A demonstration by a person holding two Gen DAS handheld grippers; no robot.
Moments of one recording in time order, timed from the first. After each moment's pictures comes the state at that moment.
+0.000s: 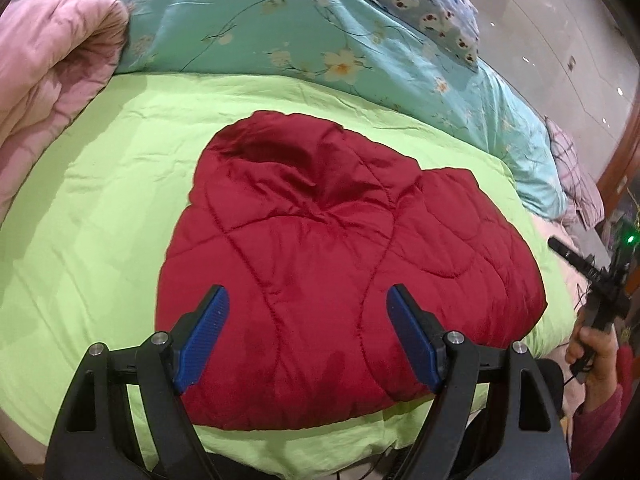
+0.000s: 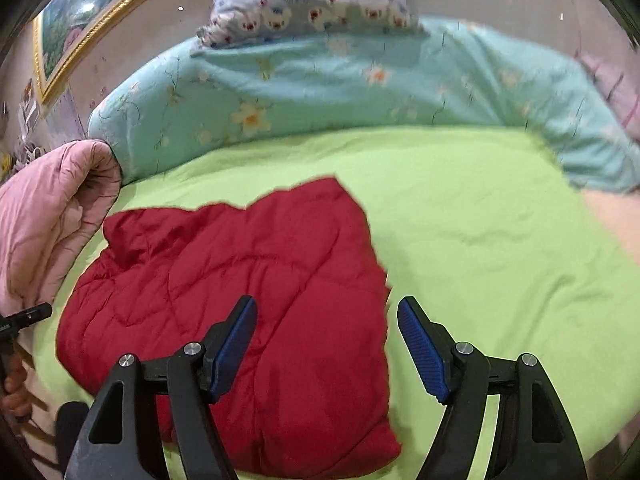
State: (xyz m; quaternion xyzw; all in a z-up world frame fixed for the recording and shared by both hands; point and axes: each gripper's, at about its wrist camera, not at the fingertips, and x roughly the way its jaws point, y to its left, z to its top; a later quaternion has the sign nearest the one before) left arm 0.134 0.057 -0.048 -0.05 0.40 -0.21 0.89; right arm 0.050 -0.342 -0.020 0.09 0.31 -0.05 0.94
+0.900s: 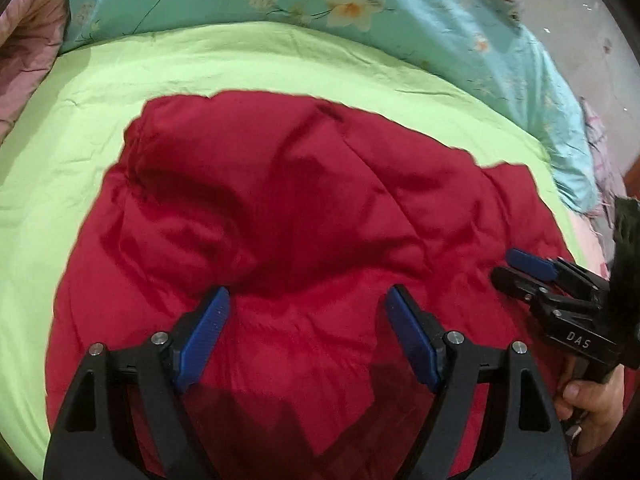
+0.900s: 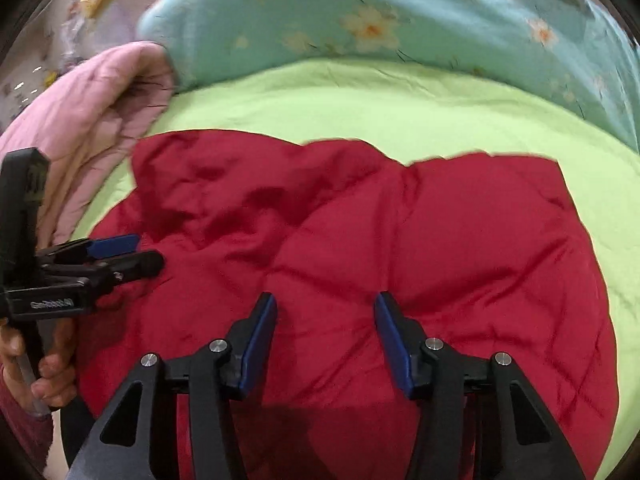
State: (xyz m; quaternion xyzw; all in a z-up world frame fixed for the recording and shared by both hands) left arm 0.269 -0.028 -0.099 -0.03 0.49 -0.18 0.86; right arm 0.220 -0.252 -0.085 0.04 0.45 0.07 0.89
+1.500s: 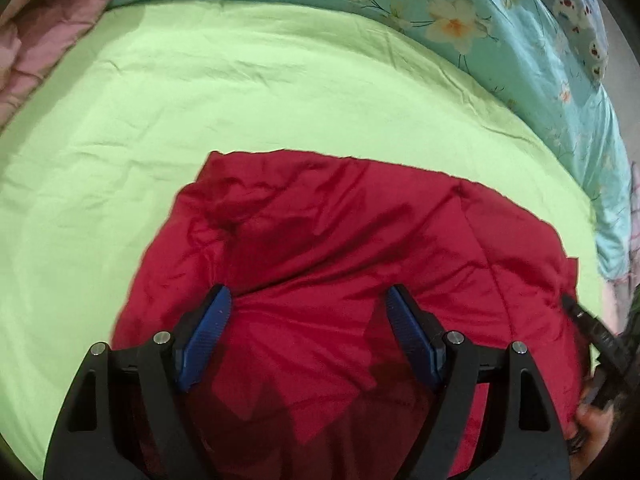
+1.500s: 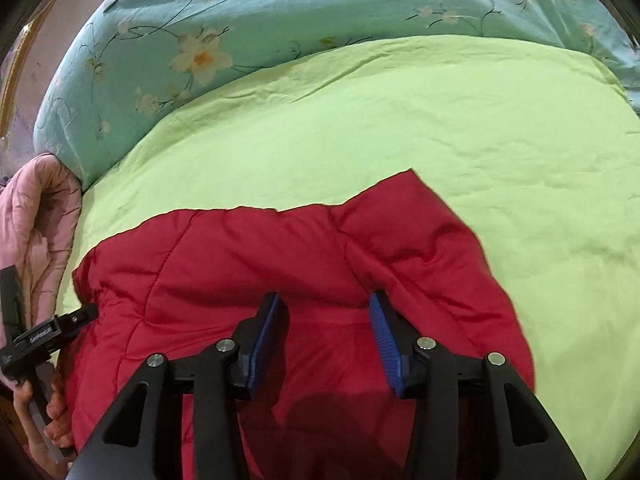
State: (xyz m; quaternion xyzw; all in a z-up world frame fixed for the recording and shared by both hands) left arm 0.309 0.021 -0.121 -0.08 0.51 -0.09 0.85; right arm 0.232 -0.364 -0.110 0.18 0.44 -0.05 0.88
